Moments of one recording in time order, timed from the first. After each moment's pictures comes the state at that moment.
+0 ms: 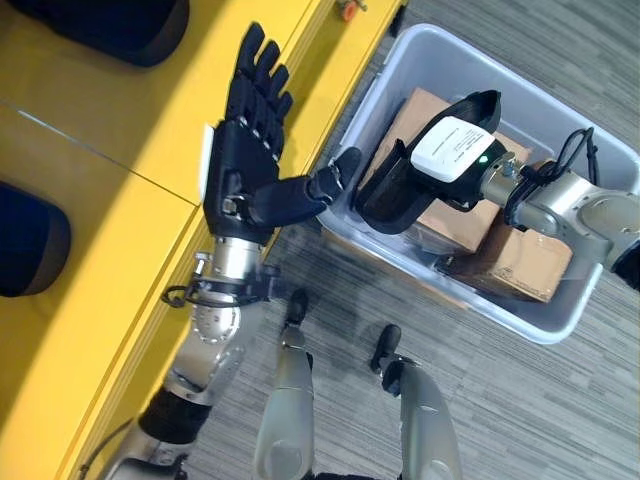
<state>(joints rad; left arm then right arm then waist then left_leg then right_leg) -0.34 0.53 -0.25 -0.29 -0.58 -0.30 0.27 -1.29 -1.12 1.18 0.31 -0.54 -0.20 -0.10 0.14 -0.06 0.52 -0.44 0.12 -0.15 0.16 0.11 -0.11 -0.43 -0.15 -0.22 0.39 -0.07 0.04</state>
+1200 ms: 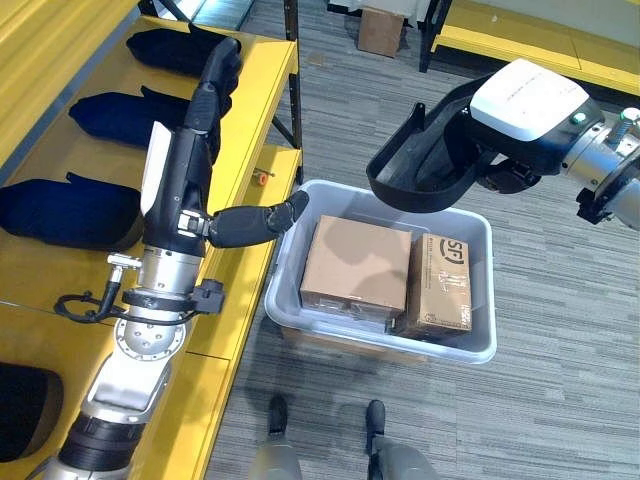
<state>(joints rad) -0.19 0.74 -0.03 -0.33 -0.11 -0.27 0.22 -1.13 -1.38 0.84 0.13 -0.33 -0.32 -0.07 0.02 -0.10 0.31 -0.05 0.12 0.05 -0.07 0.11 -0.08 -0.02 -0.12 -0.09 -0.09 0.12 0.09</state>
